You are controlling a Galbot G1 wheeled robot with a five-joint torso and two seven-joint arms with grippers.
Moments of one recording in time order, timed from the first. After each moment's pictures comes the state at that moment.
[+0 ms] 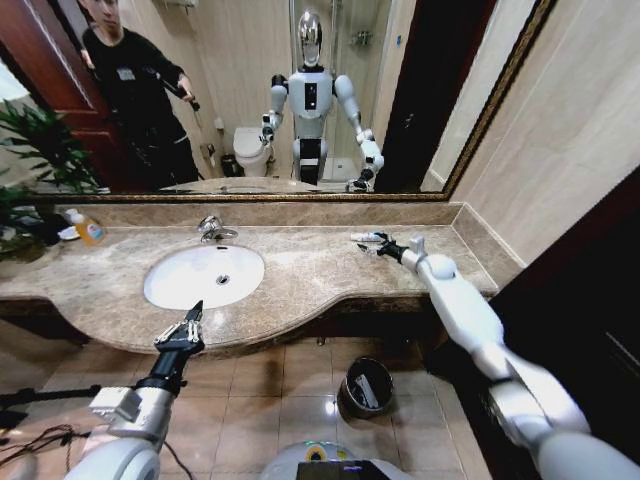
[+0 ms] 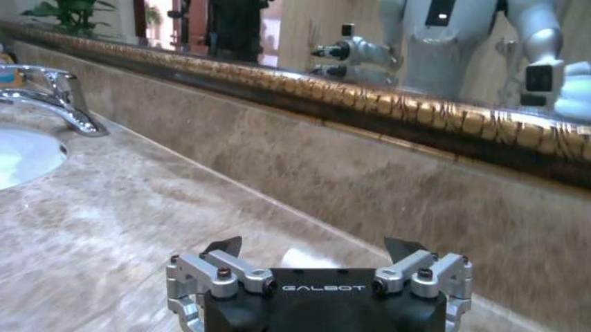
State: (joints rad) left arm 1.83 -1.36 -0.81 -2.47 -0.37 0.17 0.05; right arm -0.25 1.12 0.17 0.84 0.28 -0.09 -0.69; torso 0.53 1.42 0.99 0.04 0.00
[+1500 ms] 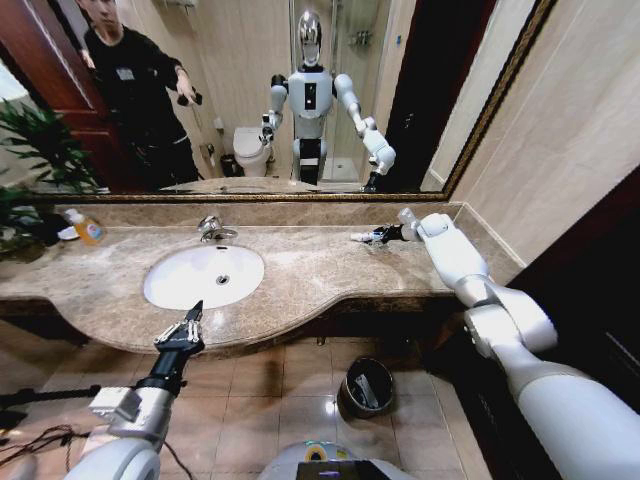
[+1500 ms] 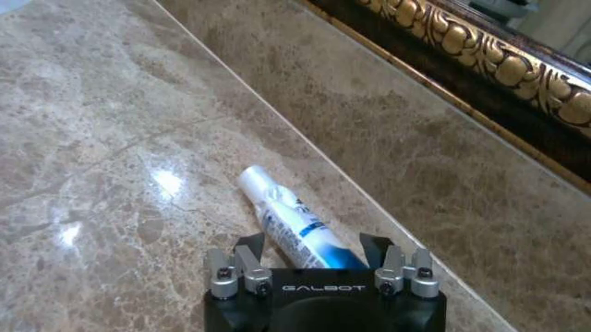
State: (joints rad) left arm 1.83 -1.36 -0.81 -2.47 -0.37 0.17 0.05; right arm 0.07 1.20 0.10 0.45 -0.18 -0.12 -0.88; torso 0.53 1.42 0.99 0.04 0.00
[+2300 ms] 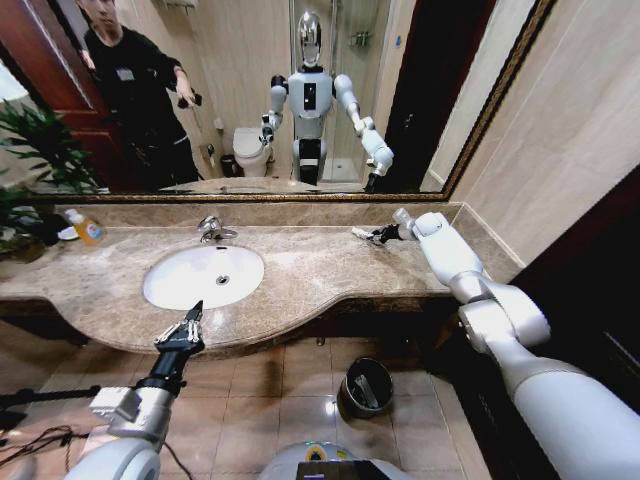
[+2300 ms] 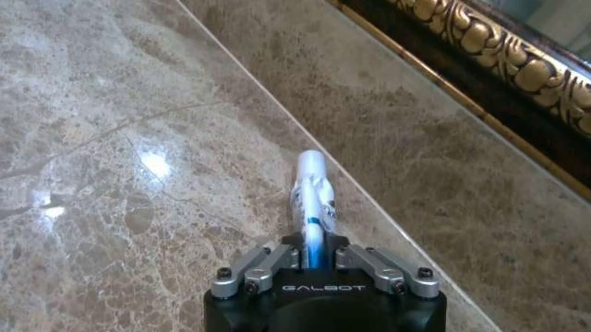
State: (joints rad) left arm 1.83 -1.36 -0.81 -2.47 -0.37 0.17 0.05; right arm 0.06 1.22 0.10 0.45 -0.24 -0.12 -0.84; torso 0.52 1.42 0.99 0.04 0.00
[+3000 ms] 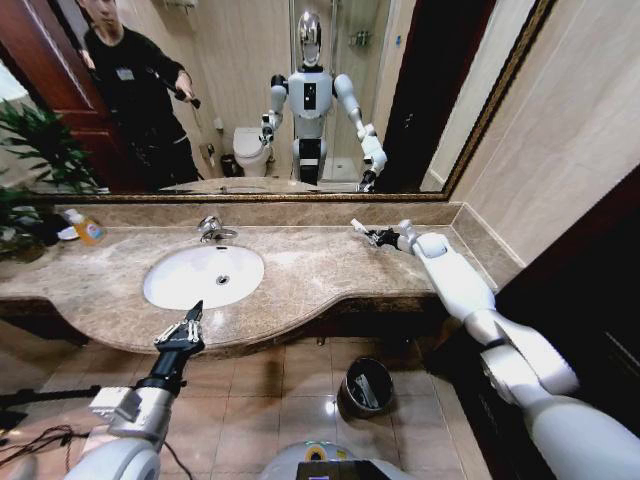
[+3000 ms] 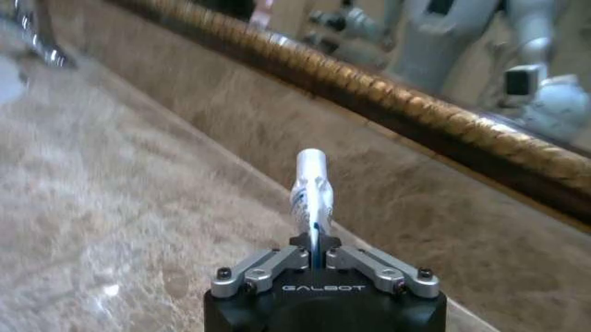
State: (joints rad) left arm 1.83 -1.36 -0.81 -2.47 -0.37 0.17 0.05; right arm -0.28 1.05 0.09 0.96 0.22 -0.14 -0.56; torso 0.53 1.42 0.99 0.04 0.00
